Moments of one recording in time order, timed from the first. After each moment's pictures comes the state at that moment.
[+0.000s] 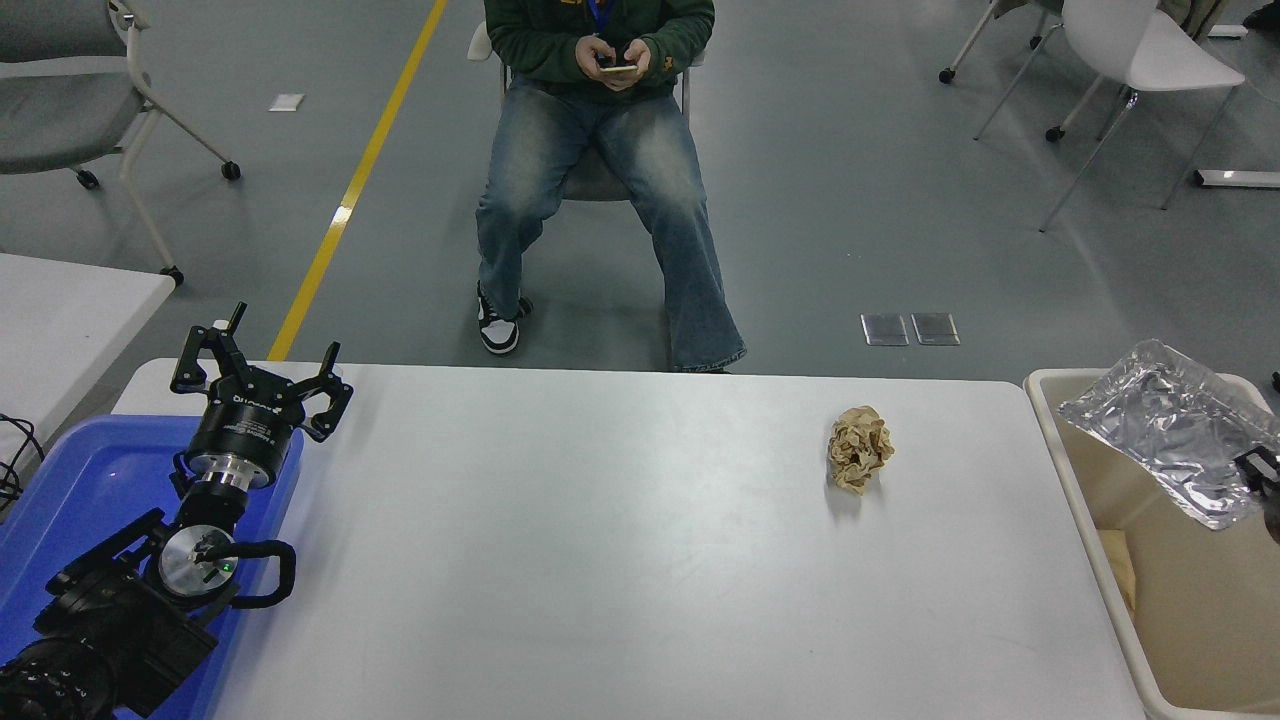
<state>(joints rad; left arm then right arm) -0.55 0.33 -0.83 -0.44 -0.19 -0.66 -0.48 0.79 -0.56 -0.30 0.20 -0.19 0.00 0.01</state>
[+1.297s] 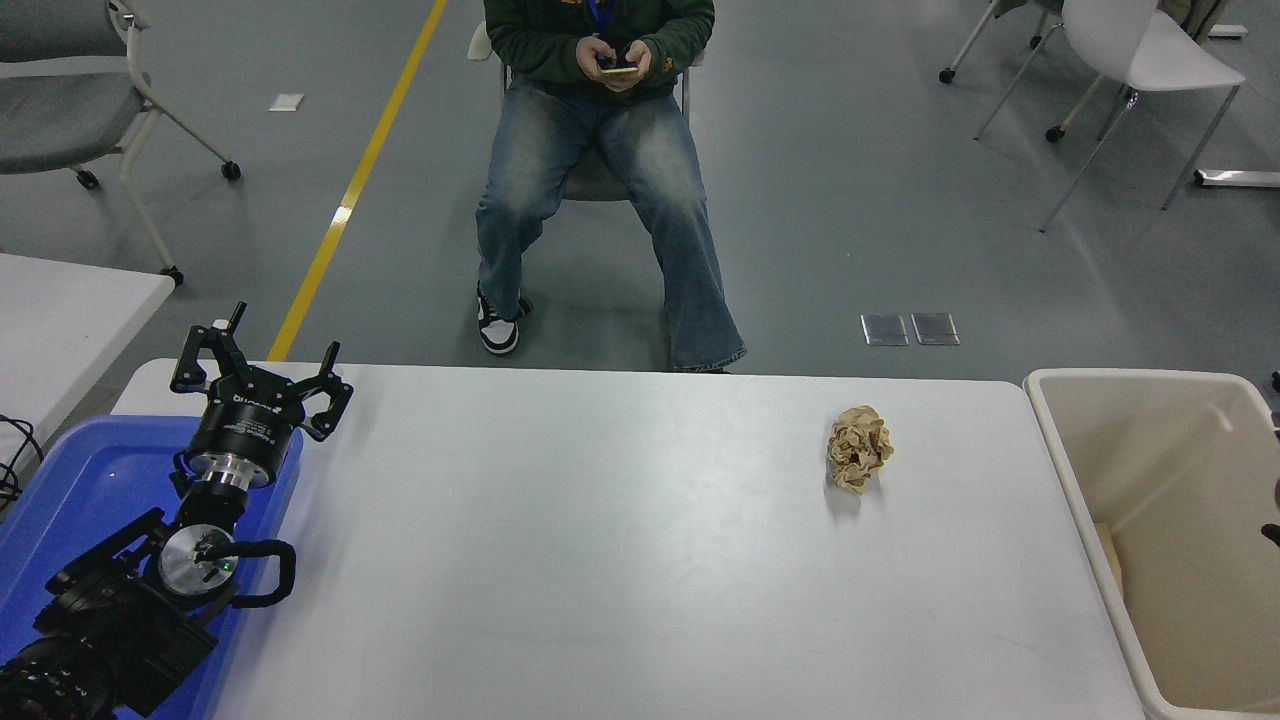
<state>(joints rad) -0.55 0.33 -0.83 -0.44 -0.19 -0.66 -0.48 0.80 -0.56 -0.05 0.21 -0.08 -0.17 0.00</state>
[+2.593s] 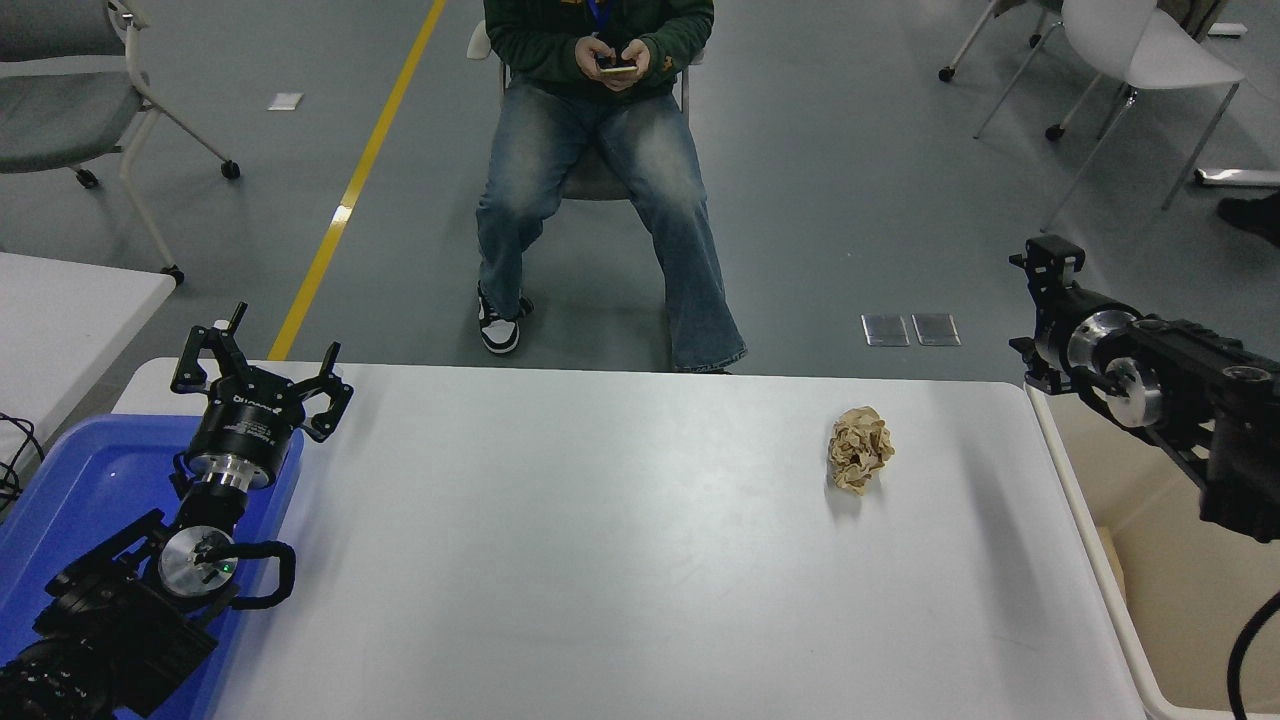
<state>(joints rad) -0.55 0.33 -0.83 -0.44 -0.19 -0.66 -0.48 1.05 -0.44 0.18 0.67 -0.09 -0.13 0.06</state>
